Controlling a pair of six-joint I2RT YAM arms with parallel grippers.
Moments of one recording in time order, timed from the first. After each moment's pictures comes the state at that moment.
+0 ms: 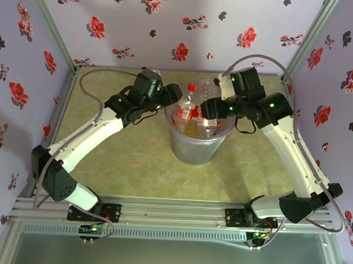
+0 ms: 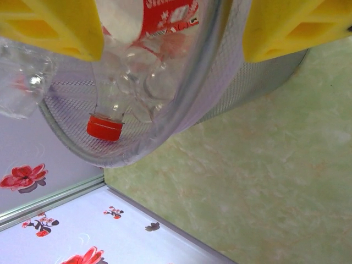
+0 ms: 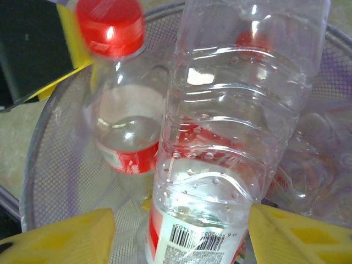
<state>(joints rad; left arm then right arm) -0.72 1.51 1.48 -0.52 -0.04 -0.94 0.53 1.37 1.71 -1.15 -0.20 0.18</state>
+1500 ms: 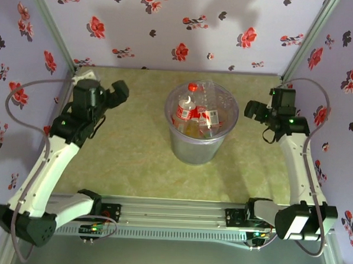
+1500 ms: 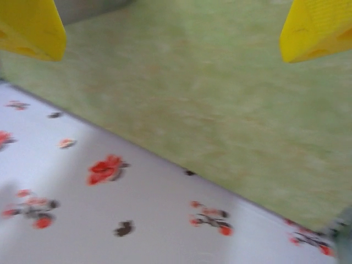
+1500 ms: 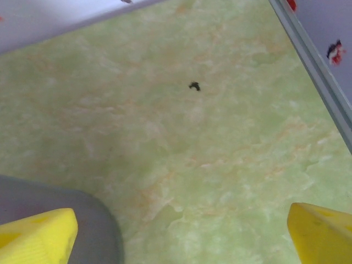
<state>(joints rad) -0.35 1.03 1.18 -0.60 -0.27 -0.59 0.01 1.18 1.17 -0.77 0.06 0.27</state>
